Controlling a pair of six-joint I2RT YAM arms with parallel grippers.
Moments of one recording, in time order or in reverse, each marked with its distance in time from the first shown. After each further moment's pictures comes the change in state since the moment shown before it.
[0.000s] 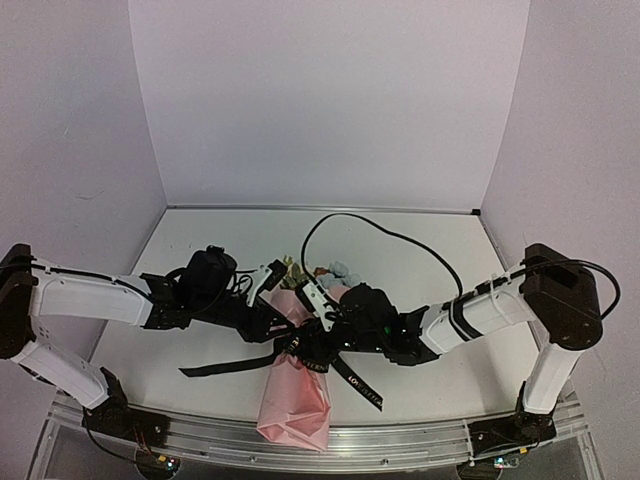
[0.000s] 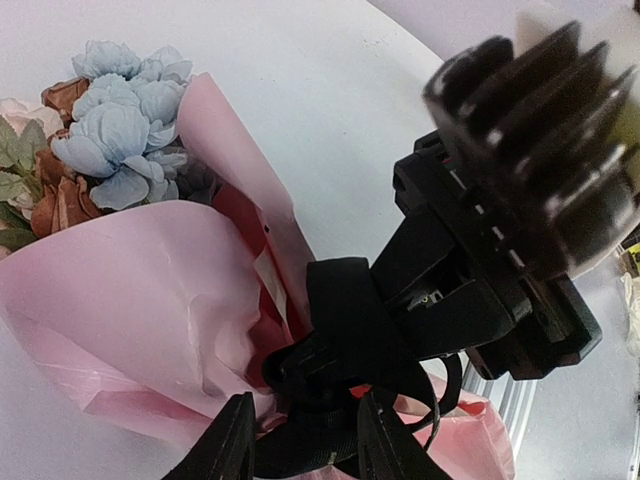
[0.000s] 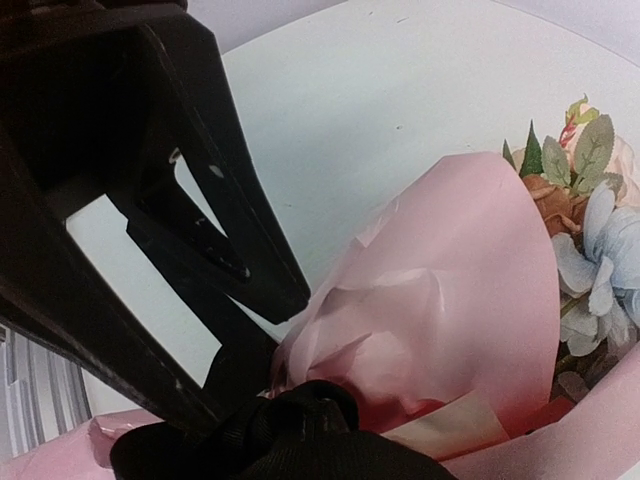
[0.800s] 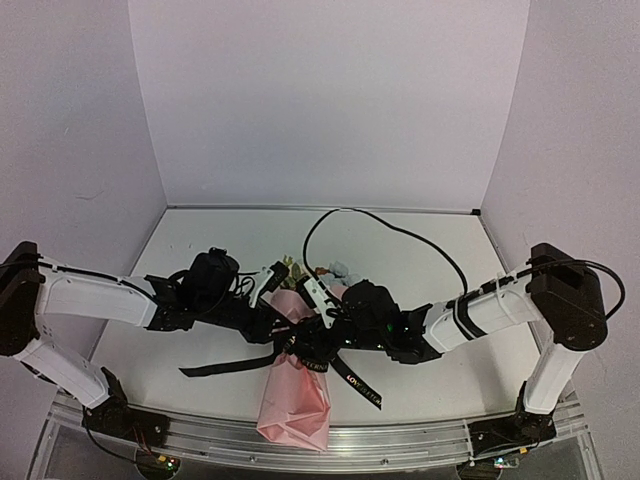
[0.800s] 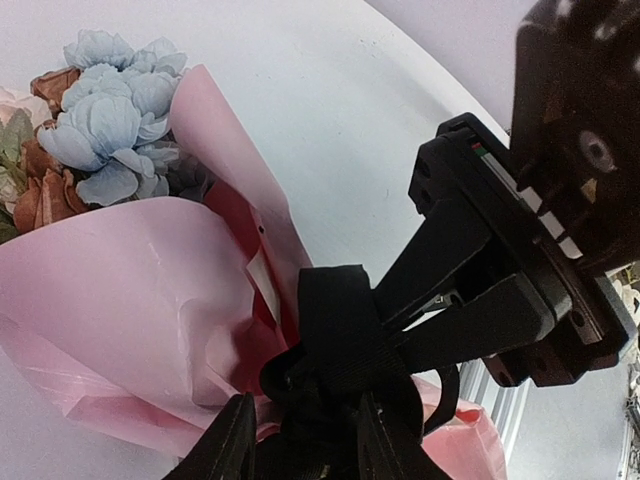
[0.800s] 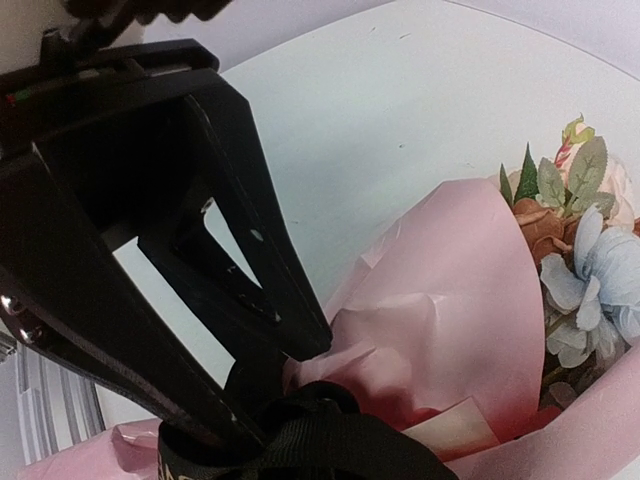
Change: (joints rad) left arm 0.000 0.031 -0.008 0.045 0.020 -0.038; right arm 0.000 -0.024 0.001 0.000 -0.004 0.004
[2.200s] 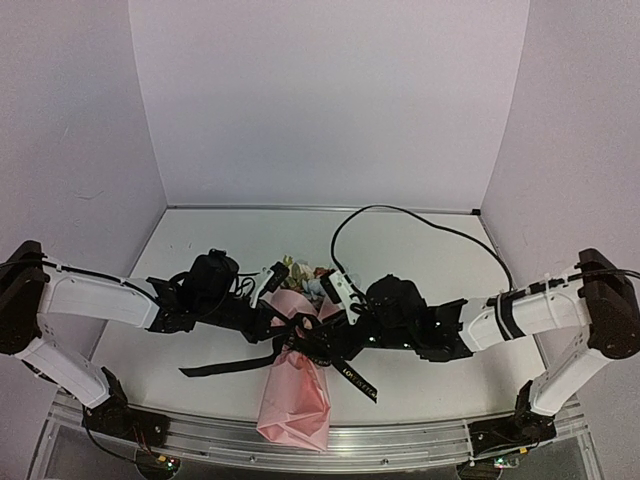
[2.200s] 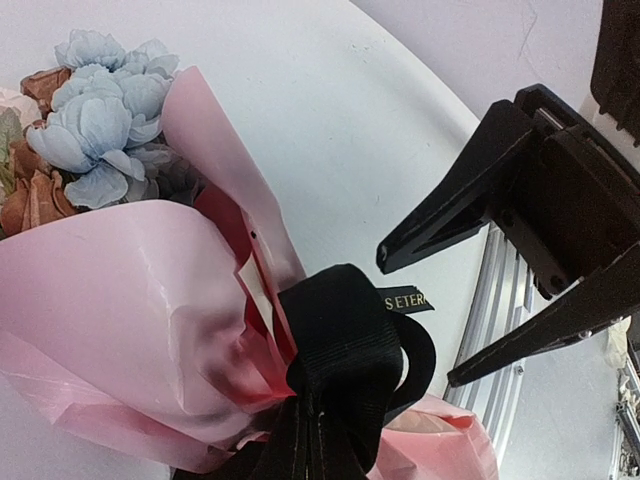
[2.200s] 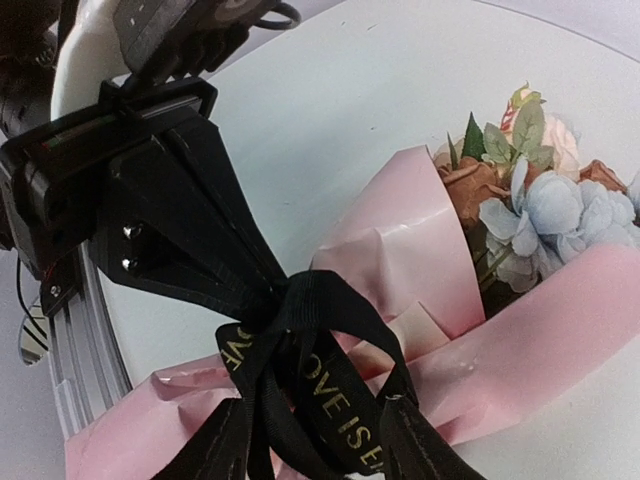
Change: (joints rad) left arm 0.003 0.015 -0.016 0.056 0.027 -0.027; right arm 0.000 -0.210 -0.087 -0.163 0.040 0.104
